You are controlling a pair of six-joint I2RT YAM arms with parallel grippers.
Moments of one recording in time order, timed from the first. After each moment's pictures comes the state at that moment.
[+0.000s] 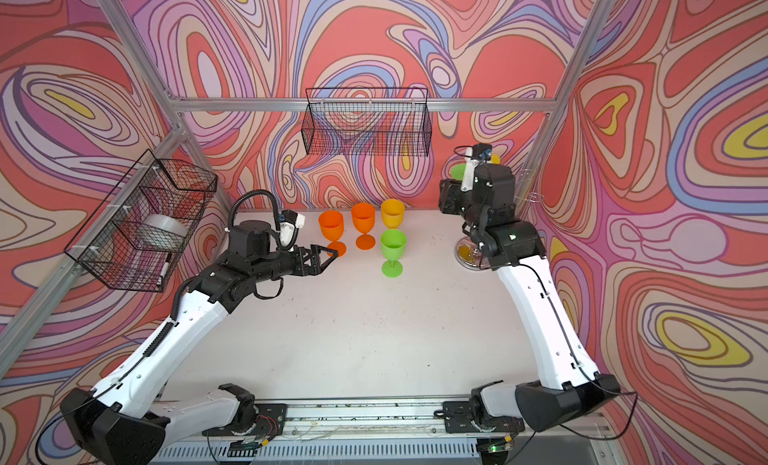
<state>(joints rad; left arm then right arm) -0.42 1.19 1.20 -0.51 0.38 -0.40 0.19 1.39 1.72 -0.63 0.05 0.32</state>
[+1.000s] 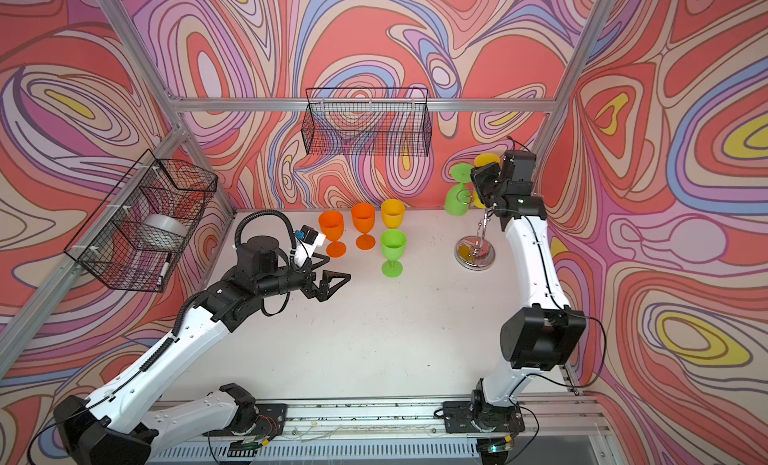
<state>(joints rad) -0.52 1.10 1.04 -0.37 0.44 -0.12 -0.10 1.70 1.84 -0.51 -0.21 1.05</state>
